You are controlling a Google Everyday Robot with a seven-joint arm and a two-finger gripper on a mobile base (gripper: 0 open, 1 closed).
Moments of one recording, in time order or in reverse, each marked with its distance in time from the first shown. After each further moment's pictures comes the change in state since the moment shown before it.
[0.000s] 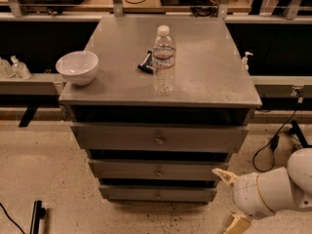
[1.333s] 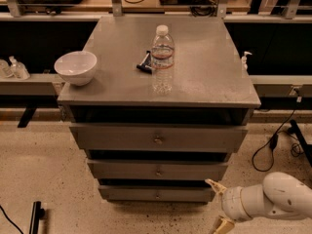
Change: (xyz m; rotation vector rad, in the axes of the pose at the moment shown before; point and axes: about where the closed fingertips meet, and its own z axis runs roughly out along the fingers) arm 0.102 -0.038 0.116 0.026 -0.060 -0.062
